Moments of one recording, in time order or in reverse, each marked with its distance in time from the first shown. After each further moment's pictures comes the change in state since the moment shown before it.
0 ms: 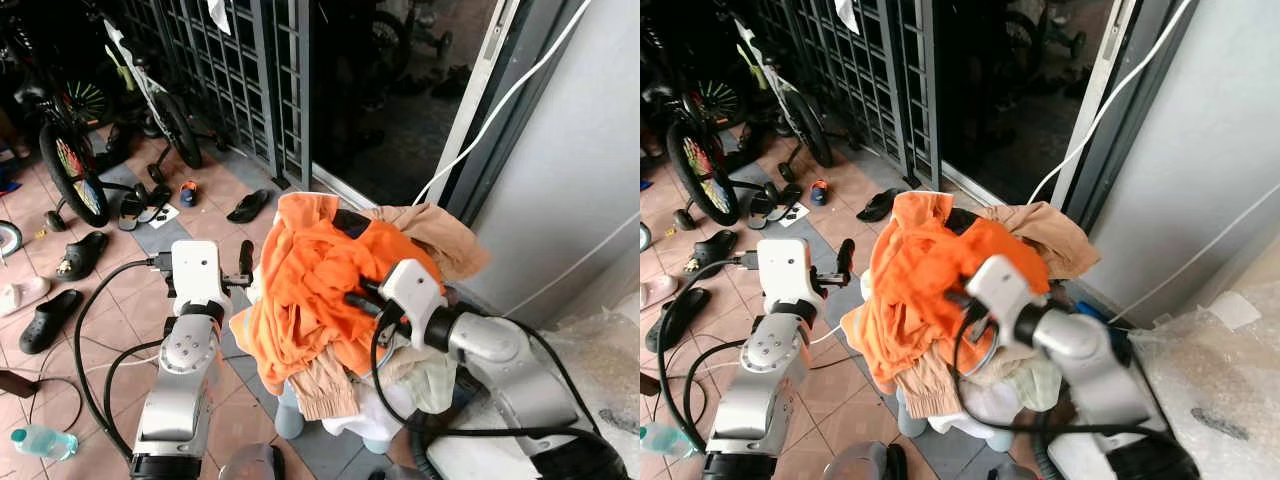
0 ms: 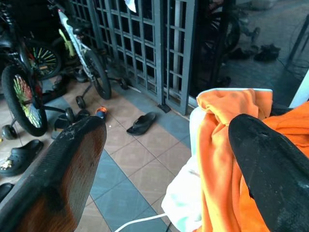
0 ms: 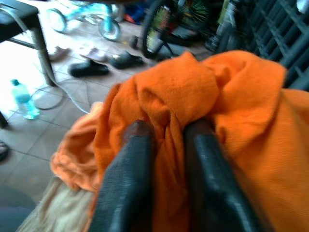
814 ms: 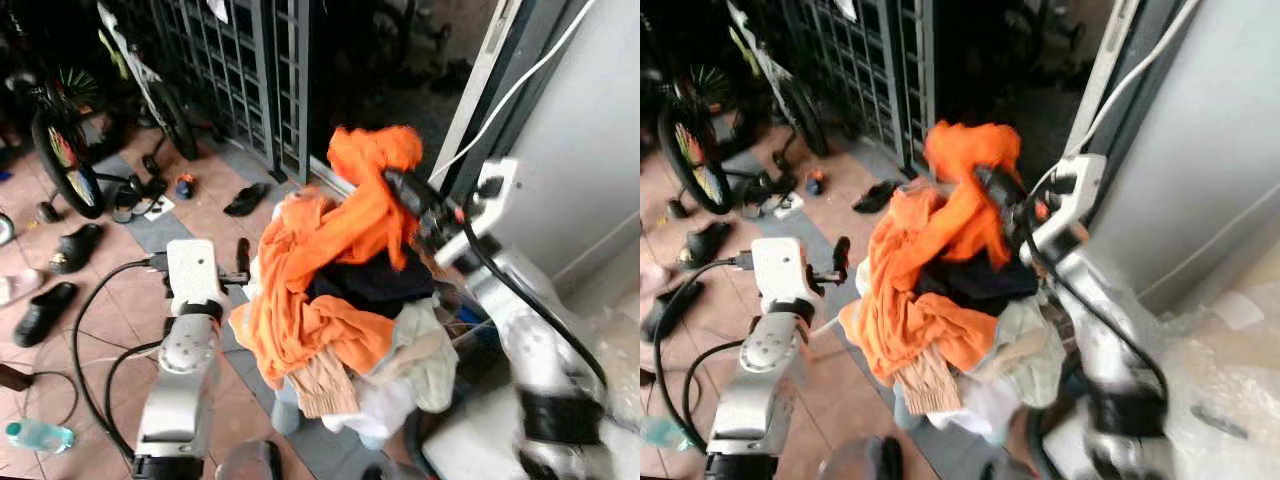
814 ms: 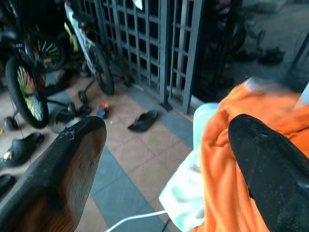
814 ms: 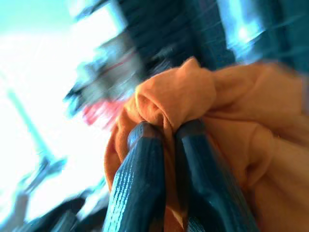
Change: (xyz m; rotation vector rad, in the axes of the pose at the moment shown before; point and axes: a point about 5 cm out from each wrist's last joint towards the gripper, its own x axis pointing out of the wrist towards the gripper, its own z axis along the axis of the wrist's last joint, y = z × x) left arm 0.000 -0.002 0.004 -0.018 -0.010 0.020; right arm -0.028 -0.049 0.059 0.591 -0.513 -0.074
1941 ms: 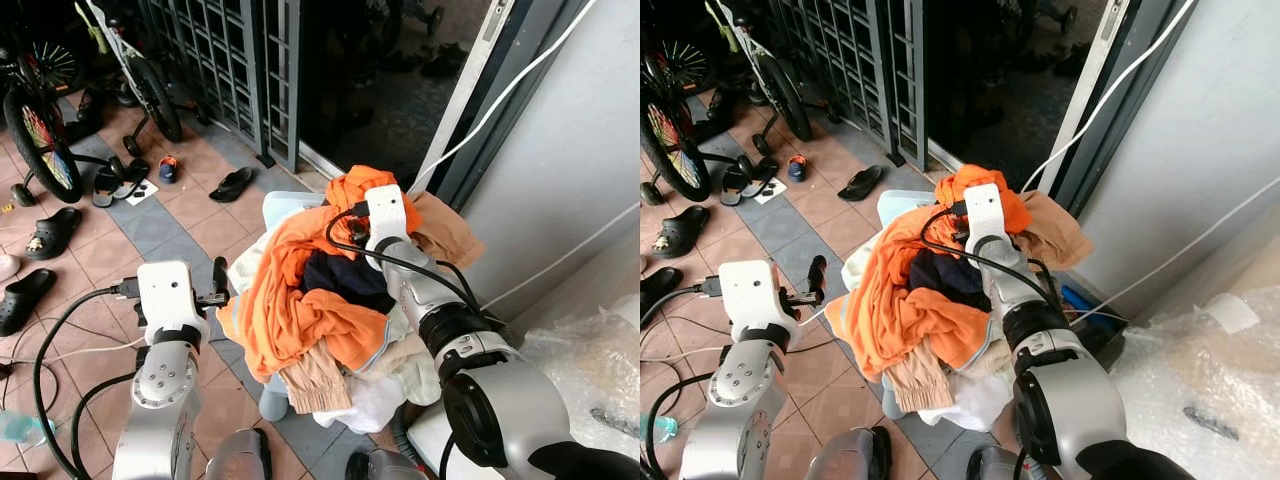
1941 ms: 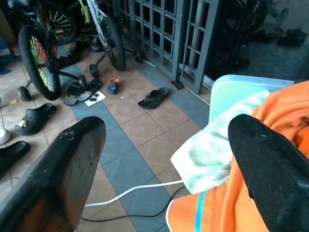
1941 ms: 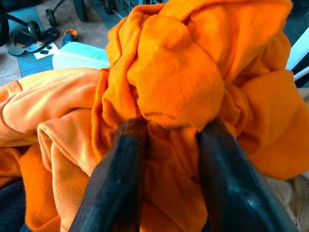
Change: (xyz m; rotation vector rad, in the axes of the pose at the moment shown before) left arm -0.033 0.021 -0.003 -0.003 0.049 0.093; right arm 0.087 -0.068 -0.090 -0.355 0.450 -0.682
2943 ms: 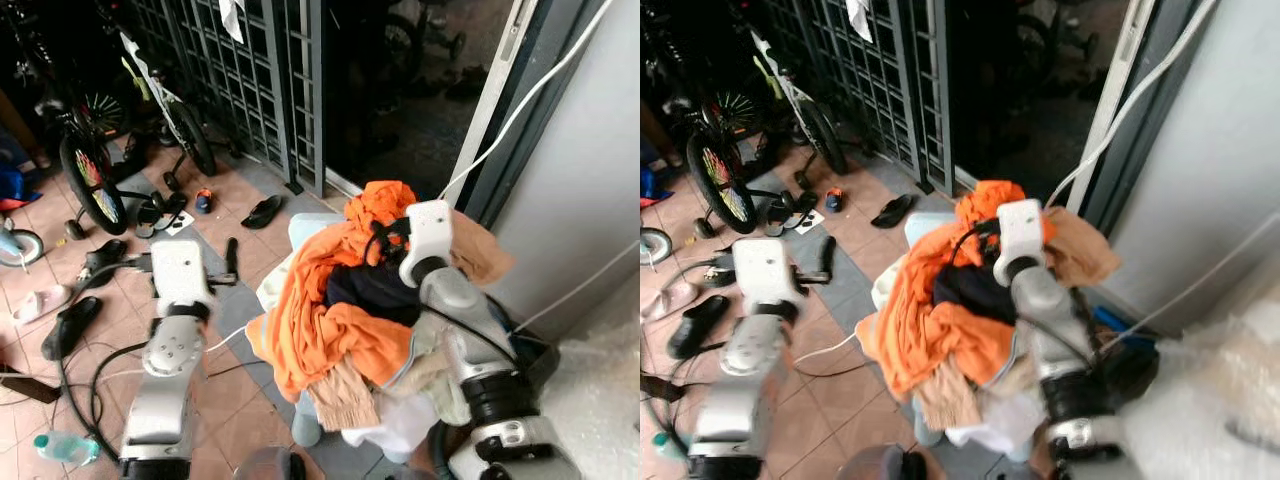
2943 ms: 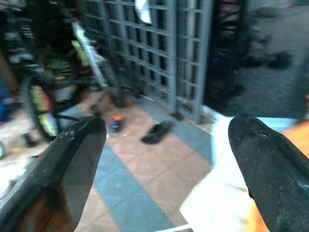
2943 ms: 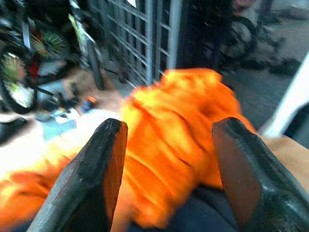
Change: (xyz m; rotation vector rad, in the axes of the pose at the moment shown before) left arm 0.029 -0.014 0.004 0.003 -0.061 -0.110; right arm -0.050 -0.038 -0.009 0.002 -0.185 -0.029
